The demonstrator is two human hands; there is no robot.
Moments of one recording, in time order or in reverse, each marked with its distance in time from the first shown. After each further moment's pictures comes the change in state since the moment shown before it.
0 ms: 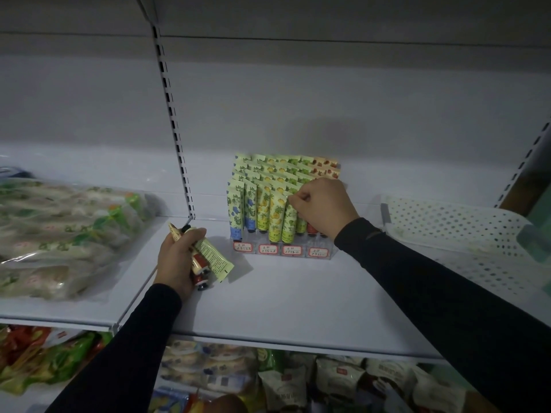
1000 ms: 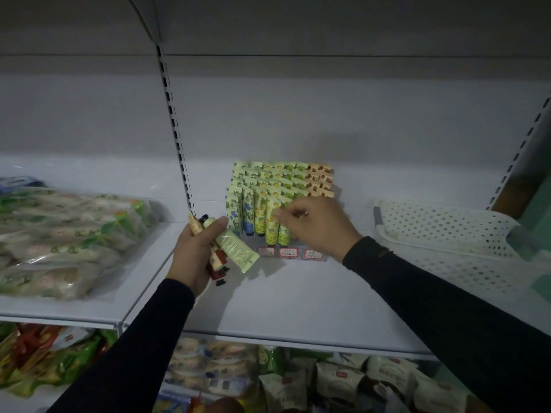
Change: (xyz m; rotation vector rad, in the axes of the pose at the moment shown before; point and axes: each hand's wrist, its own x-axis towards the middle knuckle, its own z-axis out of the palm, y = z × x) left_hand -0.035 0.020 0.032 -0.033 -0.270 0.049; right_hand -0.040 -0.014 -0.019 0.276 -0.117 -0.050
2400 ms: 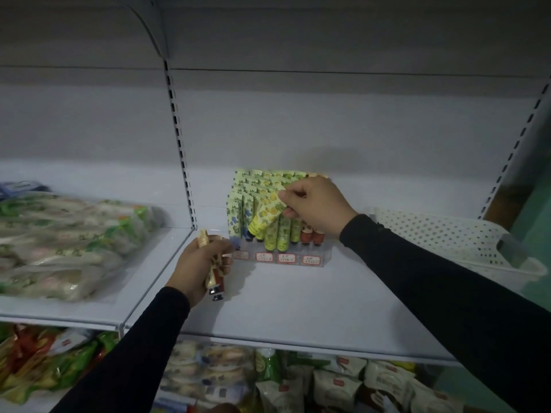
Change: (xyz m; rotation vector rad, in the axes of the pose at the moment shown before) left_hand 0.000 -0.010 -0.013 0.086 -0.022 -0.117; right_hand 0.022 -0.023 -0.026 0.158 -0.007 0.120
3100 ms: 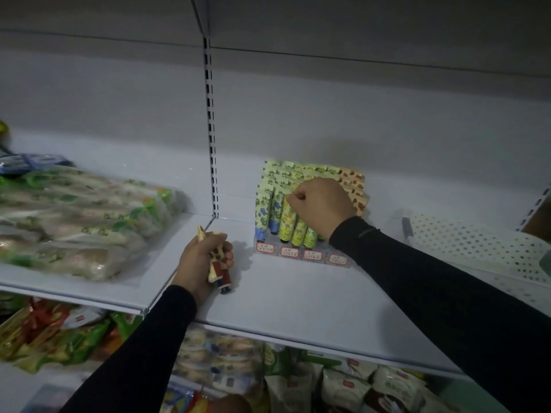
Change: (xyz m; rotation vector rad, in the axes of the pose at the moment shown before) left_hand 0.013 -0.015 -0.046 -0.255 0.082 0.010; right_hand 0.033 0.001 0.057 -0.562 0.140 -0.169
